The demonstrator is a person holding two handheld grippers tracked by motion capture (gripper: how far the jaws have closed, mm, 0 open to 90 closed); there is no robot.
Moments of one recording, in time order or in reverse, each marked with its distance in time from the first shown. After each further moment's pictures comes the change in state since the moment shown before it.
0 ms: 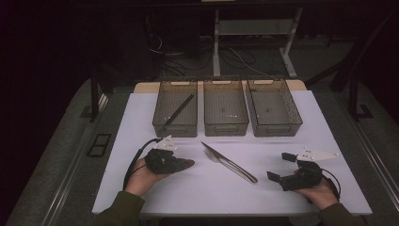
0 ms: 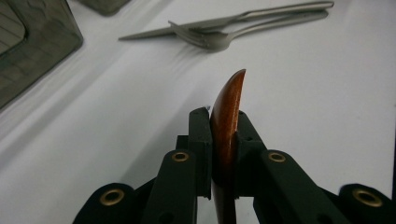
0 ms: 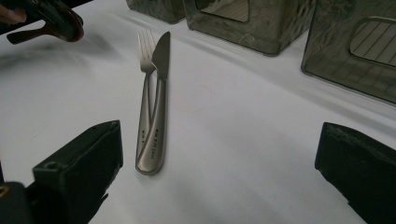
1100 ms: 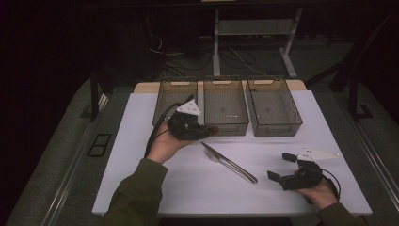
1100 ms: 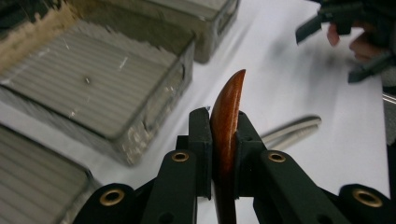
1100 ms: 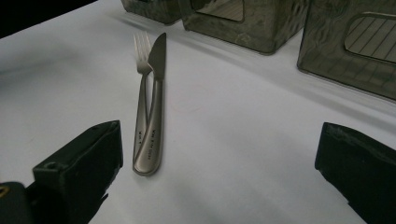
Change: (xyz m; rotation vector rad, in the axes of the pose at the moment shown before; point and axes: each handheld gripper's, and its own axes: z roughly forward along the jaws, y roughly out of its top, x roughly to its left) left arm 0.009 0.125 0.006 -0.096 0.007 0.113; right arm -0.001 -0.002 0.000 -0.012 -0.008 0.024
